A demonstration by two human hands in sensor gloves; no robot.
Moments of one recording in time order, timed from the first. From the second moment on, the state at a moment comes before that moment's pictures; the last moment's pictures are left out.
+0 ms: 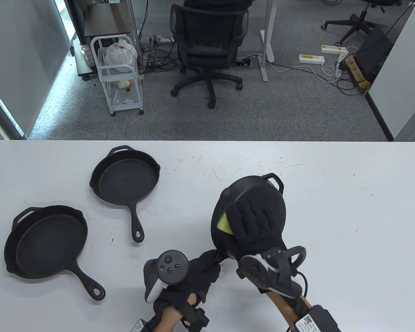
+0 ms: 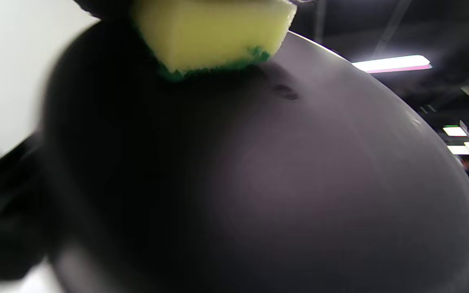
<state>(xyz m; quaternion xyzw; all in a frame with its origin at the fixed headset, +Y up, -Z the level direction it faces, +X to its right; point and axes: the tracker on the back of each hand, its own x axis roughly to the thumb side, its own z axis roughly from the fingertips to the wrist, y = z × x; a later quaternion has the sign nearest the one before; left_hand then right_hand) -0.101 -0.724 -0.257 -0.06 -0.16 0.41 0.90 0.117 -0.622 -0.269 0.15 -0.21 0.96 0.10</state>
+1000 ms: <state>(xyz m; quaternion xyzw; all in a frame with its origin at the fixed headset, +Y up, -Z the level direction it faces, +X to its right) -0.099 -0.723 -0.255 -0.06 -0.17 0.42 0.89 0.162 -0.638 -0.287 0.08 -0.11 0.97 0.18</state>
